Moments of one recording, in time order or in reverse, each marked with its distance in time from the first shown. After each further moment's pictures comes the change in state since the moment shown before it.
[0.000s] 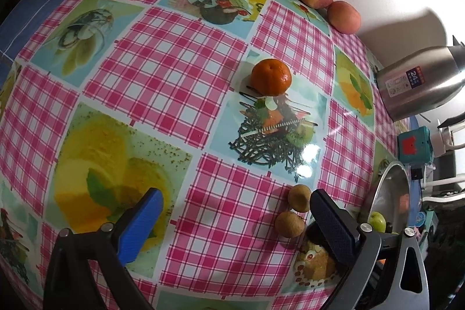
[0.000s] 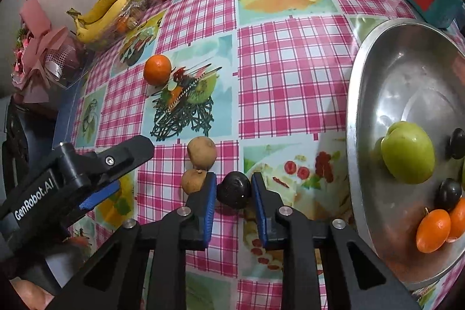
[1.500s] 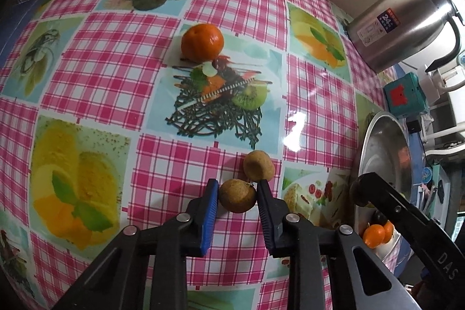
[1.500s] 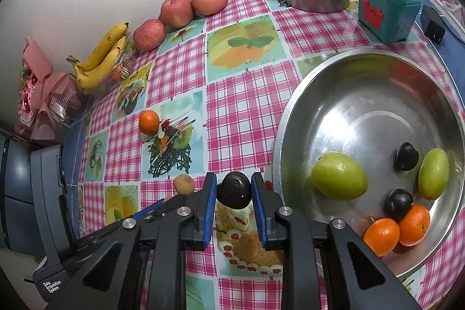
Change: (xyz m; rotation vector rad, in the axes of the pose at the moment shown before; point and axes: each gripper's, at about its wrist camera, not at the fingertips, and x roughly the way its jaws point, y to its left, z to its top) left arm 0.015 -0.050 -0.020 0.183 0.063 -0.012; right arm -0.054 -0.031 0.013 0.085 -0.134 -0.005
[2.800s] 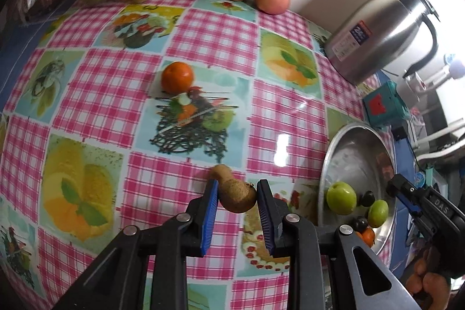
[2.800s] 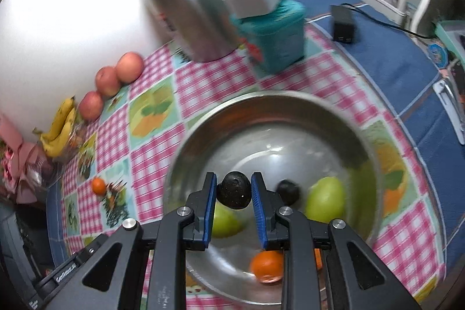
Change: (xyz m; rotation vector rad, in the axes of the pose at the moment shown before) left arm -0.031 -0.040 -0.003 0.043 -0.101 0.010; right arm -0.061 -0.111 0.026 0.235 -0.158 -0.159
